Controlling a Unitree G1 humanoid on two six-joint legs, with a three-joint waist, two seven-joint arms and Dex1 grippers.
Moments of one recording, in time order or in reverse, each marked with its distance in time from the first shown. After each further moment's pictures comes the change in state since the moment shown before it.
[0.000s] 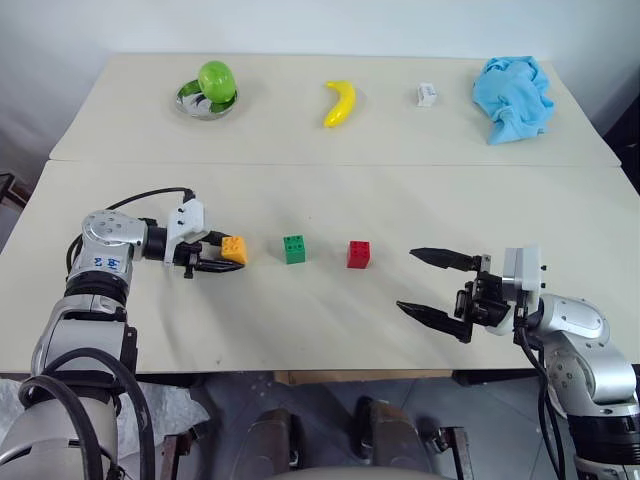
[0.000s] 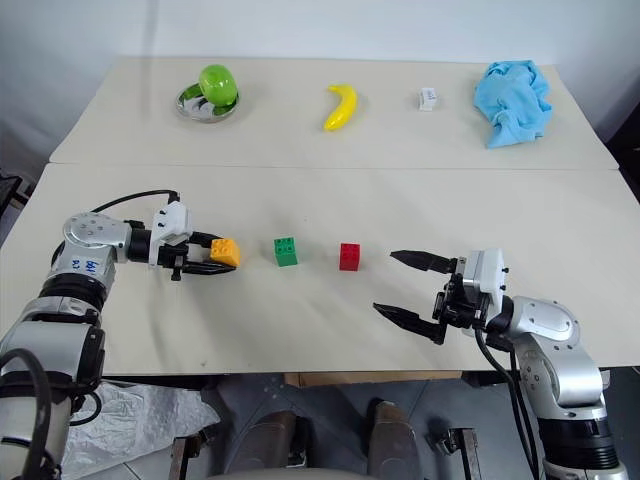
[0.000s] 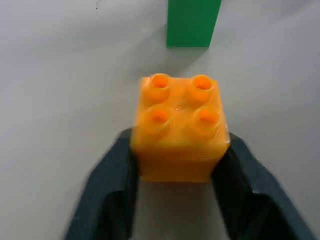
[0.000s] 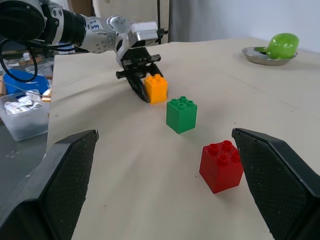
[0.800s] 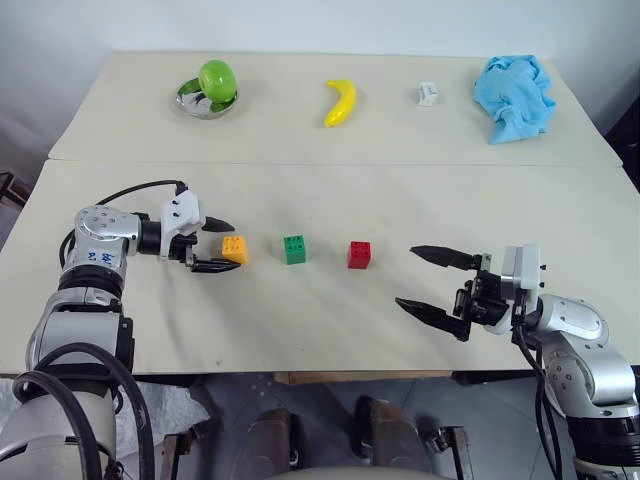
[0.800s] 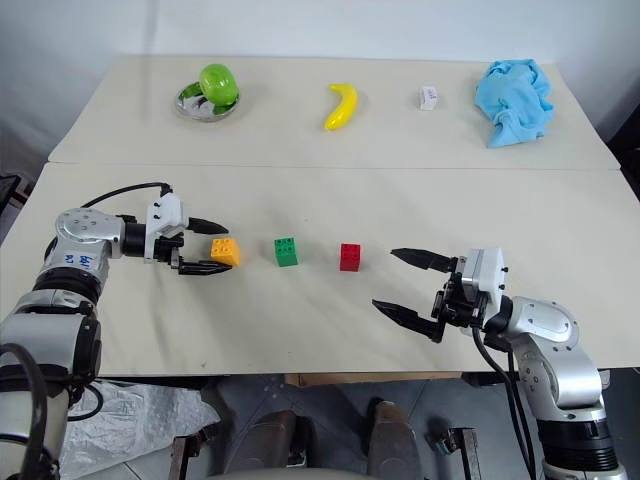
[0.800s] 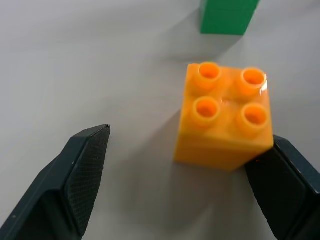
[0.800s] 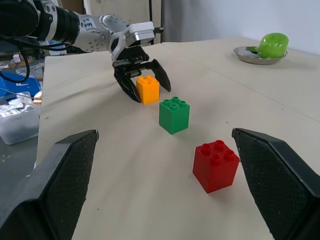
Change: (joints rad) left arm -0.043 0.013 0.034 0.059 0.055 0.007 0.051; right arm -0.005 0.003 0.004 -0.004 0.001 -0.001 -0.023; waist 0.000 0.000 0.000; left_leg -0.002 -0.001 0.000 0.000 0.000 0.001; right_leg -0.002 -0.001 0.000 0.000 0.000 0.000
